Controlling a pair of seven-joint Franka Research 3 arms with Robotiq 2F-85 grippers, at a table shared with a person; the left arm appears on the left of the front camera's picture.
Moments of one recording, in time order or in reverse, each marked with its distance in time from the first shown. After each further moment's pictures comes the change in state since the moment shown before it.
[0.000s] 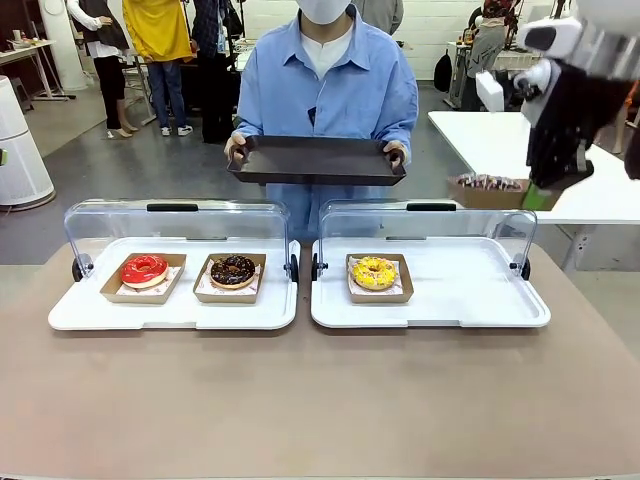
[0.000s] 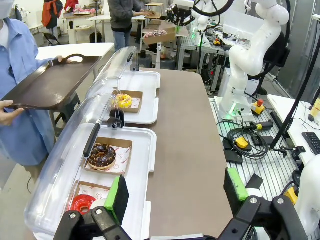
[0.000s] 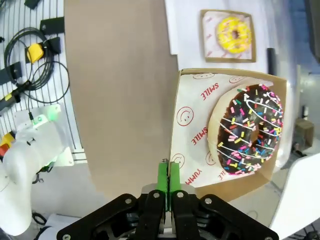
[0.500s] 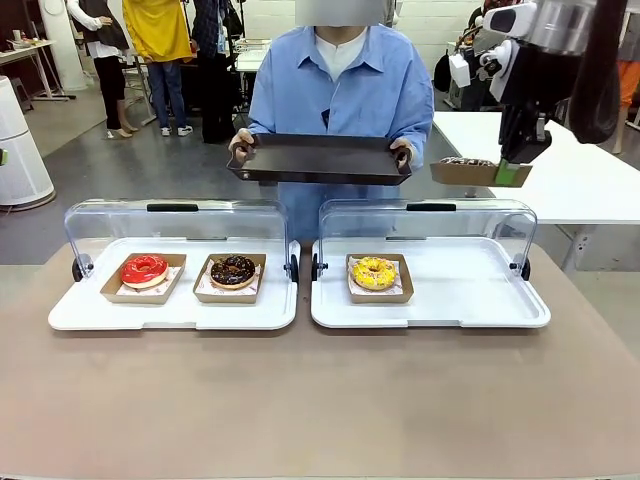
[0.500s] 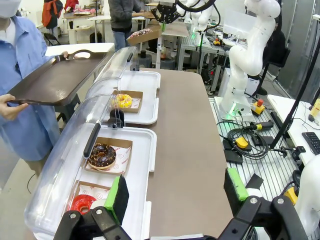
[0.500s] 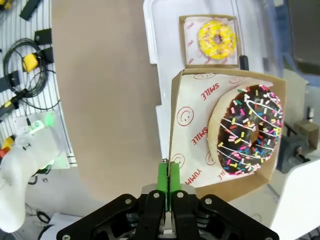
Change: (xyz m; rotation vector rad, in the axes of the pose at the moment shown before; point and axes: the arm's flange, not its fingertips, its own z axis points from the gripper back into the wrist) left arm 0.000 0.000 0.000 0.000 0.000 0.000; right arm 0.022 -0.064 -0.012 0.054 0.003 -0.008
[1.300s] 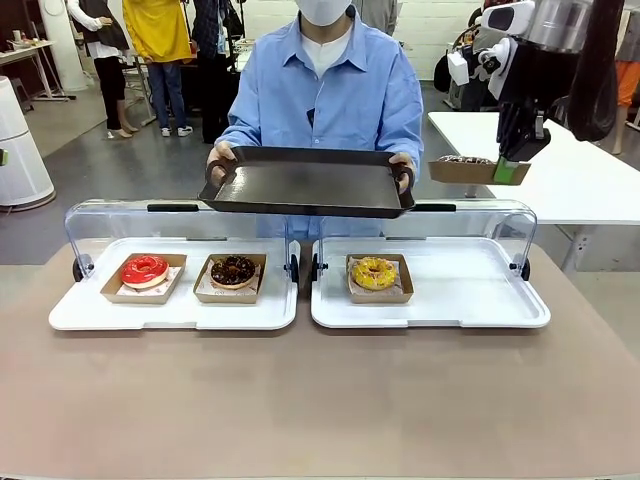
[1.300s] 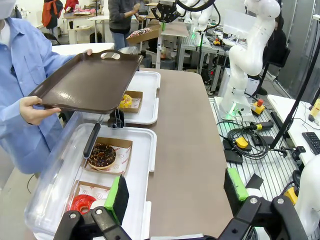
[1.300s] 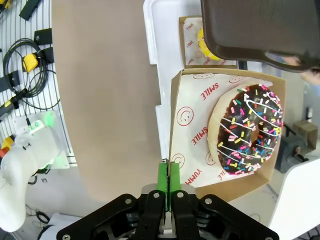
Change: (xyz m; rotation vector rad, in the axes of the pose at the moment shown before) left arm 0.000 0.000 0.000 0.000 0.000 0.000; right arm -0.001 0.004 0.007 -0.009 -0.002 -0.002
